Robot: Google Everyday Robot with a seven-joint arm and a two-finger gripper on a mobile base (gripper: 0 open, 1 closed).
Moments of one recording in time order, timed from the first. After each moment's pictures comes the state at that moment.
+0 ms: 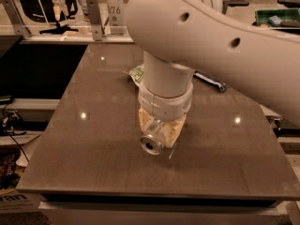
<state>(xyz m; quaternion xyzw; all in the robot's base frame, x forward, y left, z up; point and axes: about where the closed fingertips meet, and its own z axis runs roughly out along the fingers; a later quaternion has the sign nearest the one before) 0.420 -0.020 0.857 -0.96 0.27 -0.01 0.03</state>
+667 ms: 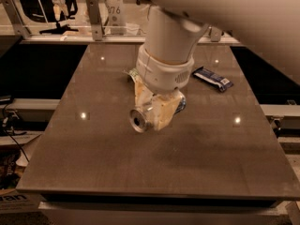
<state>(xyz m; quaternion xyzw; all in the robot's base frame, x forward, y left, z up) 0.440 0.002 0.903 -0.91 0.41 0.04 0.09</state>
